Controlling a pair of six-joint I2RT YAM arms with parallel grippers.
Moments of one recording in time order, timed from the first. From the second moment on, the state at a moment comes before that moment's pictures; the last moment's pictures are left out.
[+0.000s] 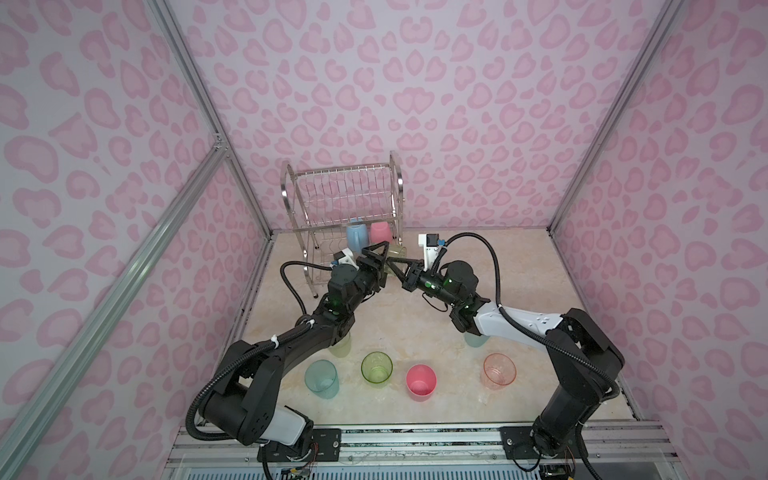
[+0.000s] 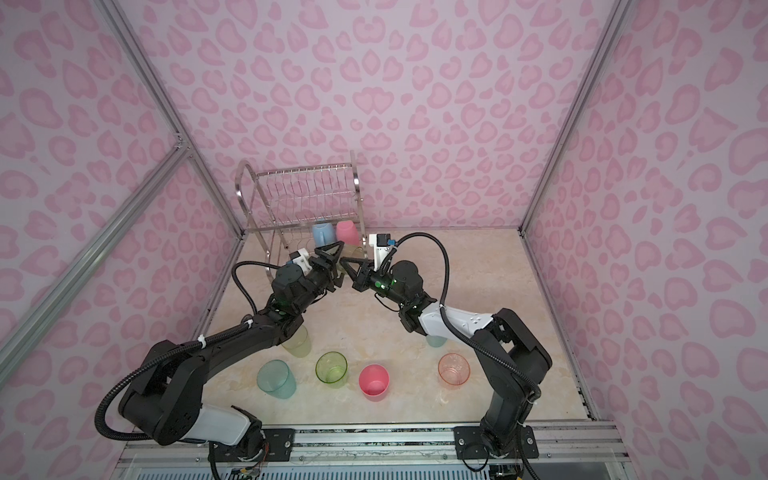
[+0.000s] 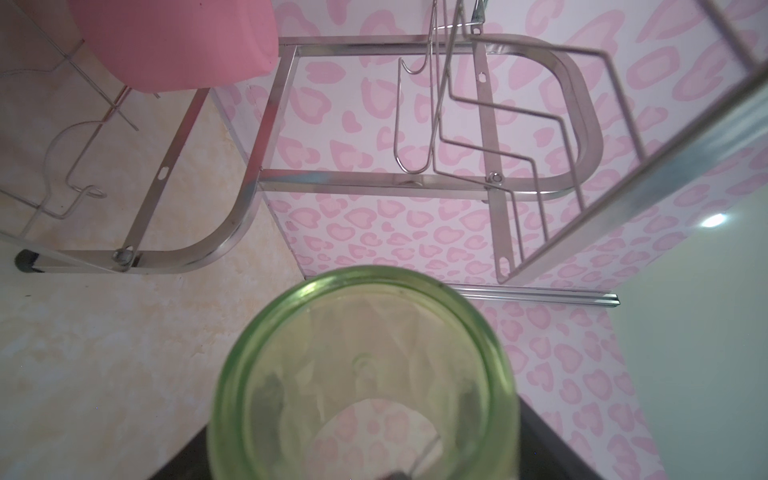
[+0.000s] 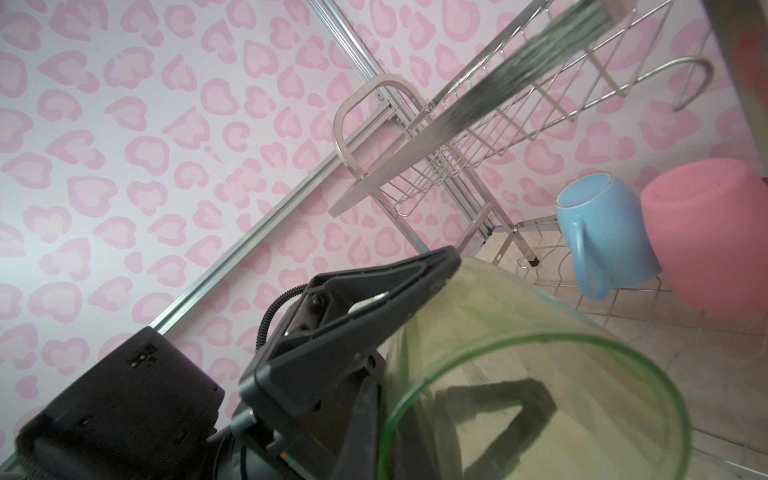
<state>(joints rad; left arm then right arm) -0.48 1.47 0.79 0.65 0.08 -1.58 0.70 1.73 1.02 0.81 -0.34 0.76</state>
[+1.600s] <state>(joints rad) -0.37 1.63 0.85 0.42 -0.65 -0.24 0.56 1.33 0.69 0.61 -0.23 0.38</state>
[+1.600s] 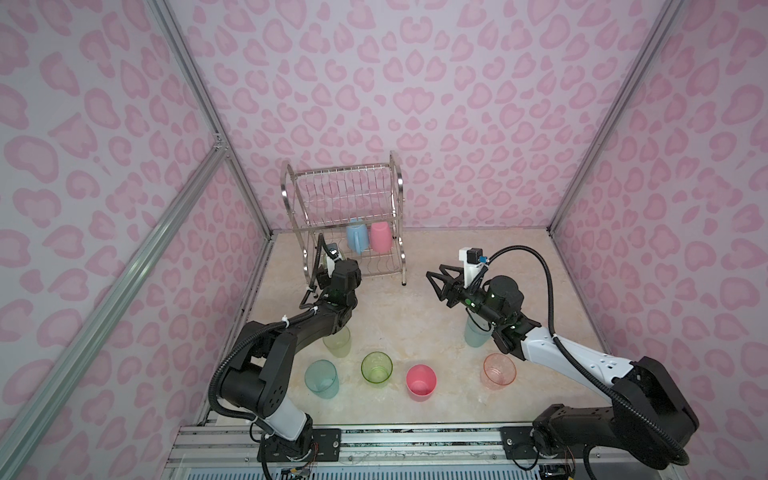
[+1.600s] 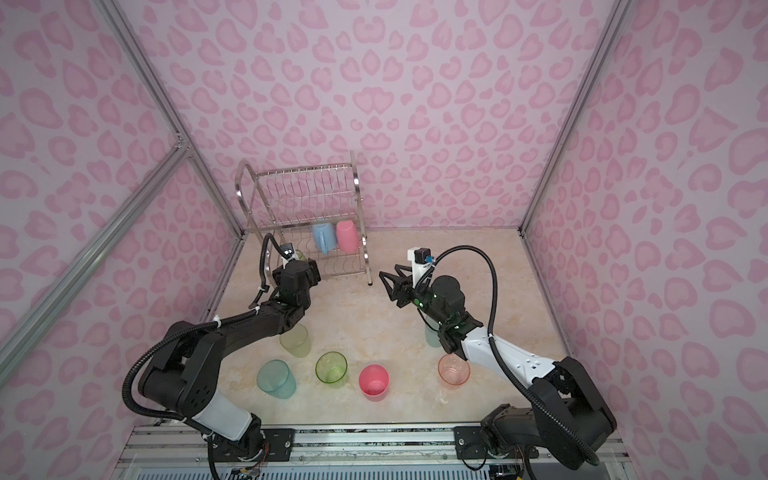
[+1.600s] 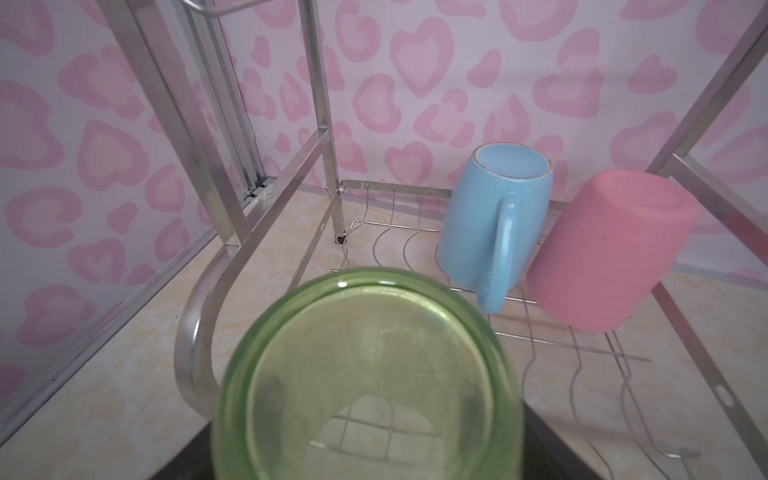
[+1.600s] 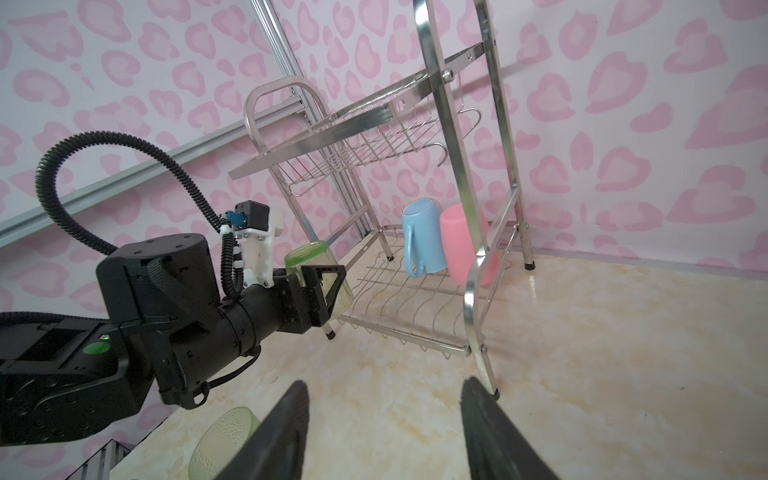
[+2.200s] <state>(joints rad) -0.28 1.86 1.01 0.50 -0.57 -0.20 0.53 1.30 0.66 0.62 -0.22 0.35</state>
